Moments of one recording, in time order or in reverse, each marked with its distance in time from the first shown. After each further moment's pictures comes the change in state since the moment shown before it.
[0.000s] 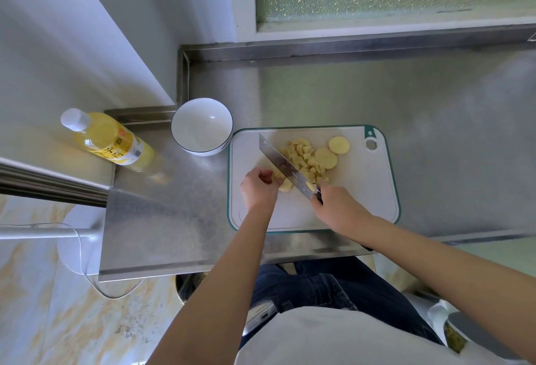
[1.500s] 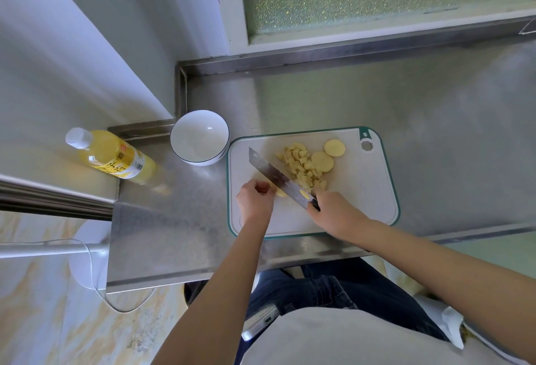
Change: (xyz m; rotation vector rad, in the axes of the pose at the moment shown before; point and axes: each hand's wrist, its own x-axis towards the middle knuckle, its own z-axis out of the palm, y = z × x) left_hand -0.005 -0.008 -0.005 0.082 0.026 0.011; right_hand -0.004 0.006 0.002 0.014 -0.031 -0.065
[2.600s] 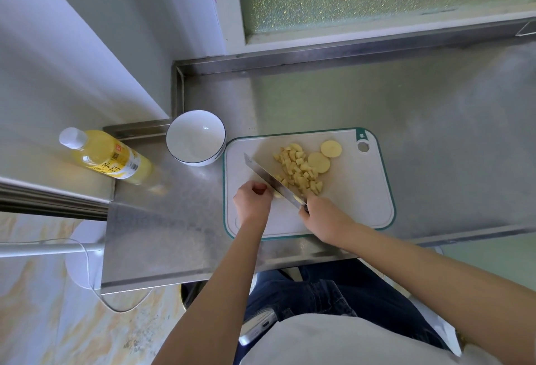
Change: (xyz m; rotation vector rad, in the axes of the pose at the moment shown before) left_hand -0.002 0.002 0.003 -0.041 -0.002 -0.043; right_hand 0.006 -0.002 0.013 -0.037 -0.006 0.039
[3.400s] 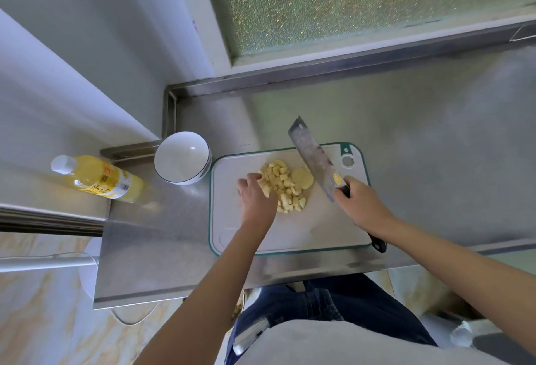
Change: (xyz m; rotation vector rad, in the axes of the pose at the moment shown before) left_hand -0.022 0.053 0.027 0.302 -0.072 0.228; right_hand 0.004 0.077 -0.074 0.374 0.257 0.066
